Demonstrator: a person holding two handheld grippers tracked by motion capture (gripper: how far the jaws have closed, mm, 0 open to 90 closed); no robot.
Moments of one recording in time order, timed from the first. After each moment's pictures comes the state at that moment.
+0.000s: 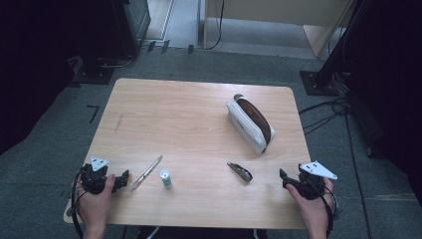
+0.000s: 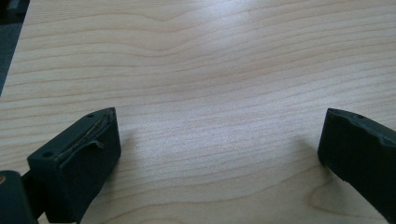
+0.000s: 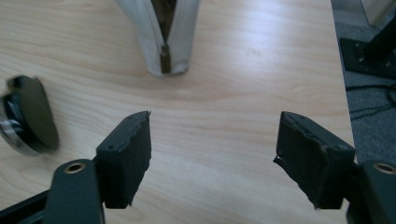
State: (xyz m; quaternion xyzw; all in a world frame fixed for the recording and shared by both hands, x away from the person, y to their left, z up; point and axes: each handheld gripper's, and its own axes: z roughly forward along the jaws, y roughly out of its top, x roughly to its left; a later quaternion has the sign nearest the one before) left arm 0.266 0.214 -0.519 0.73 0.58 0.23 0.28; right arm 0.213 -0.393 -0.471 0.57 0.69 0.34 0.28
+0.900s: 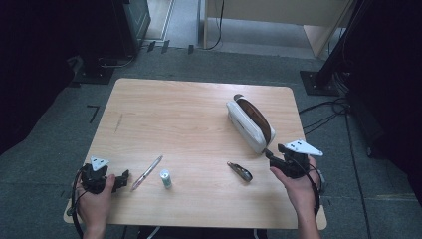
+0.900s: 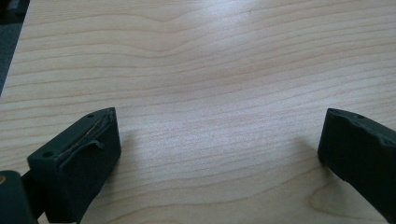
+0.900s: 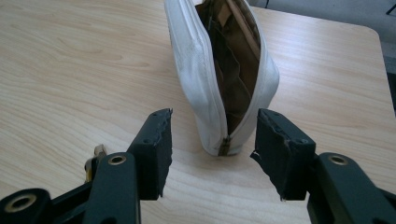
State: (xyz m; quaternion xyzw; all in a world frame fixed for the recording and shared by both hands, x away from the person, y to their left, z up) left arm 0.267 0.214 -0.519 0.72 0.58 0.23 0.28; right arm 0.258 -0.349 -0.429 0.53 0.71 0.39 0.26
